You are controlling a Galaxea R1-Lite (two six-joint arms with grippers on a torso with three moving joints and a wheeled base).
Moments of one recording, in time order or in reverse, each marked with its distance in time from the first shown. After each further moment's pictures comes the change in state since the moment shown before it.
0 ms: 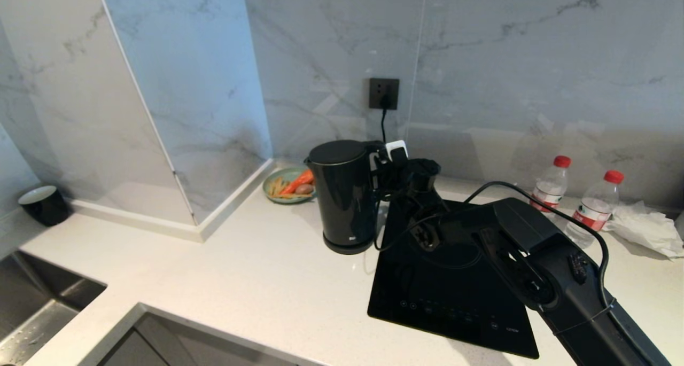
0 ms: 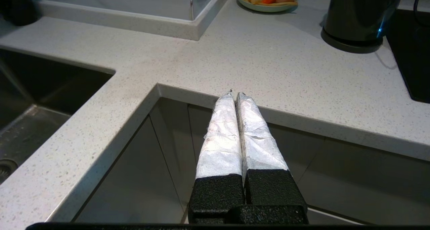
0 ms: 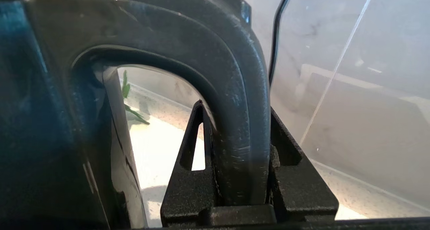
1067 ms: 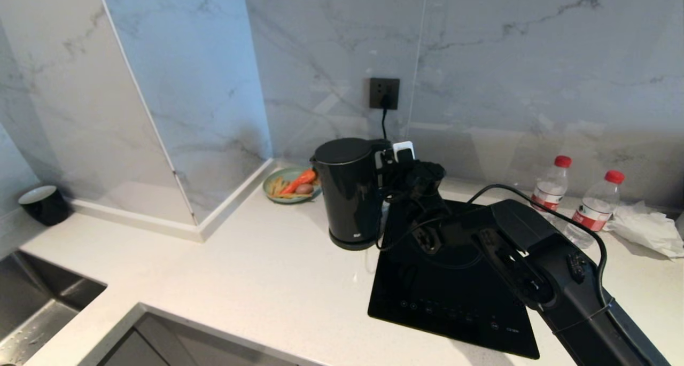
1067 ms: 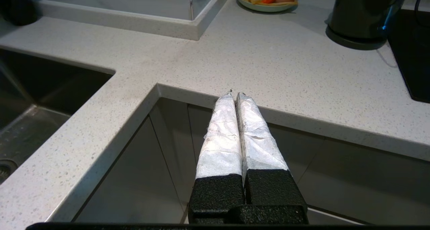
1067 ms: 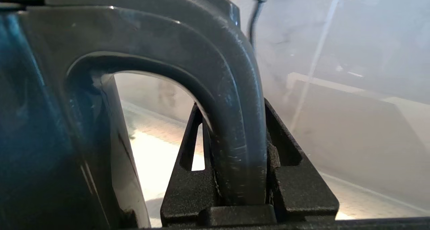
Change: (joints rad) left arm 0.000 0.000 0.000 0.000 0.000 0.000; right arm -0.016 0.007 0.026 -0.111 -0.044 0.009
